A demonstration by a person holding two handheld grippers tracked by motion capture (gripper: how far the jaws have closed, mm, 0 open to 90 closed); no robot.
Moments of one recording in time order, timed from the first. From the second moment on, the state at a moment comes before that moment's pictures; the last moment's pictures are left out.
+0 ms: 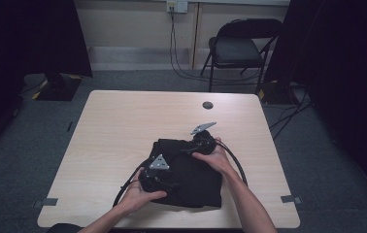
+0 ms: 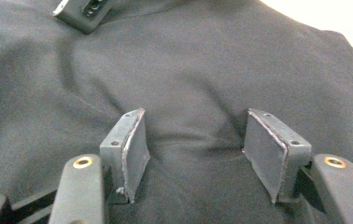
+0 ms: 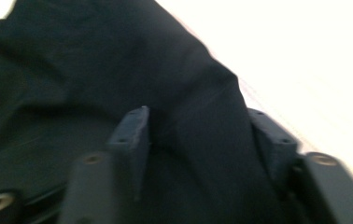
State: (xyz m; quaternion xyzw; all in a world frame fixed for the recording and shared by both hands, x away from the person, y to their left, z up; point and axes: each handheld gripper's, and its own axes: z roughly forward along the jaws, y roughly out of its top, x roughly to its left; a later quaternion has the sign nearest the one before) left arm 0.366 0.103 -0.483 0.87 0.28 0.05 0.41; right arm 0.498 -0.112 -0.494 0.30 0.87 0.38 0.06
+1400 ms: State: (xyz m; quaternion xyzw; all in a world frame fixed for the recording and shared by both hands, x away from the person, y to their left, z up) left arm 0.364 0.104 -0.476 0.87 0.29 0.06 0.40; right arm 0.356 -0.129 -0.453 0.21 0.87 0.45 0.05
